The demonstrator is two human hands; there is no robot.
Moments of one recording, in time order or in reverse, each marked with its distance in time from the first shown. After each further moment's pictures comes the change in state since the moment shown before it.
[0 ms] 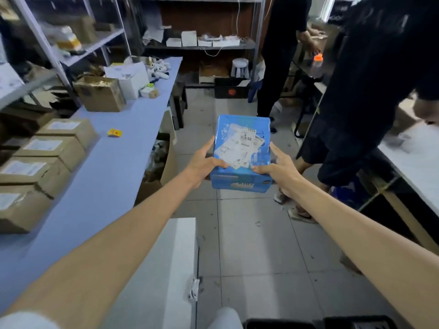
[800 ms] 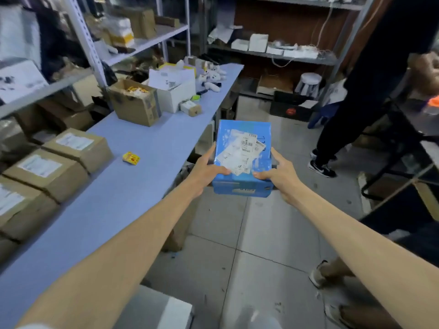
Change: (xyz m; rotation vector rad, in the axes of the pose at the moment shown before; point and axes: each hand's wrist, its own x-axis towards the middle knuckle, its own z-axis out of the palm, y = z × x) left_hand 0.360 0.021 -0.157 -0.090 0.340 -0.055; right_hand 0.450 -0.050 0.090 -0.001 -0.293 0.078
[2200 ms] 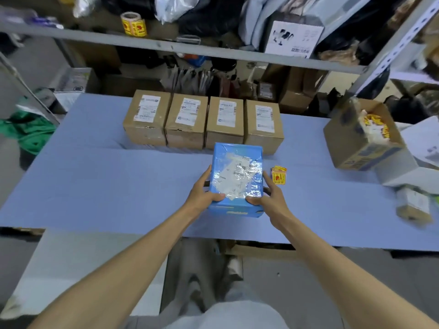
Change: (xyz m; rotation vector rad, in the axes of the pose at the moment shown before) left_hand 0.014 -0.157 -0.222 -0.439 1.246 -0.240; right_hand 0.250 0.047 0.380 -0.444 -1.161 0.072
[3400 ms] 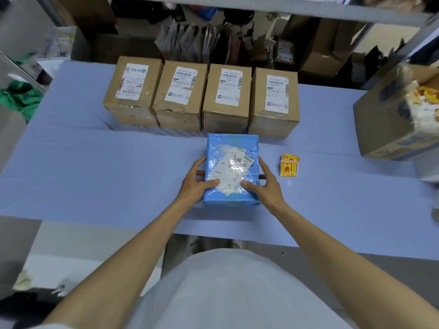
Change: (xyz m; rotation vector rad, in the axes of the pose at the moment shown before) left_hand 0.080 -0.047 0.007 0.089 0.137 -0.103; right_hand 0.099 0.047 -0.006 -0.180 -0.045 -0.005
